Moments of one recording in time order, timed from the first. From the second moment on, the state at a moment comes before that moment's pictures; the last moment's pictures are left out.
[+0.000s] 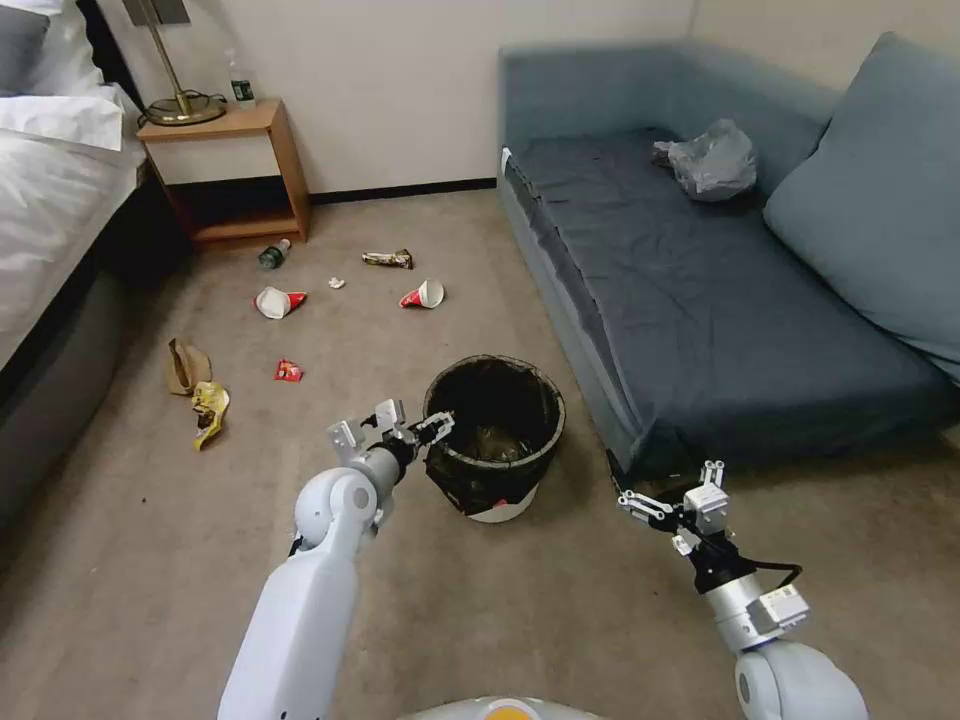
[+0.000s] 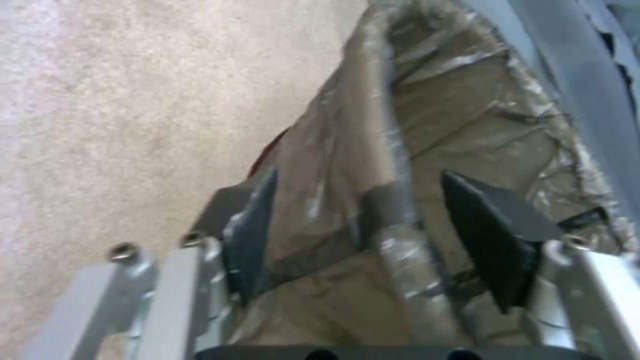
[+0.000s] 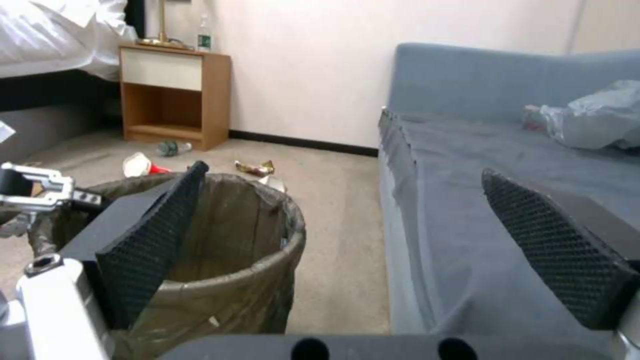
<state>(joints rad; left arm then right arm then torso) 1.08 -1.47 -0.46 -1.62 -0.75 0.59 -0.07 -1.59 1.51 0.70 1.92 0.10 0.33 -0.46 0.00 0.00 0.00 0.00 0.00</state>
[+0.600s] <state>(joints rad) 1.10 -1.47 -0.46 -1.62 -0.71 0.57 -0.08 -1.60 1.51 0.70 1.93 0.11 0.34 -0.46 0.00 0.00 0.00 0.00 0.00</state>
